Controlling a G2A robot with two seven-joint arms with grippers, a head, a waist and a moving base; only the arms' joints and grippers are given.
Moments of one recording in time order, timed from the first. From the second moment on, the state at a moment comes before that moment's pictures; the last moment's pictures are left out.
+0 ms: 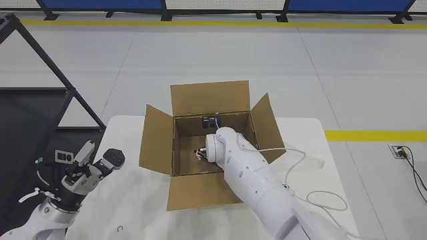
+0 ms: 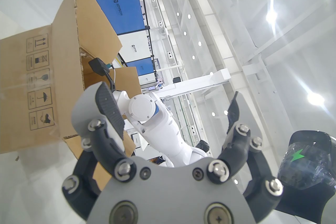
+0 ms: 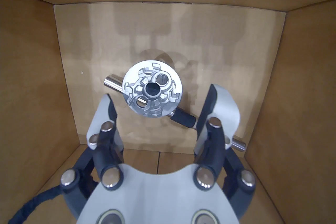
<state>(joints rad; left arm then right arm) 1.39 -1.11 -1.84 -1.85 -0.59 -0.17 -0.67 -0.08 -1.92 0.68 -0.18 -0.72 0.34 0.75</state>
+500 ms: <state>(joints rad) 1.39 -1.11 -1.84 -1.85 -0.59 -0.17 -0.67 -0.07 -1.92 0.69 -0.16 -0.73 0.33 0.72</state>
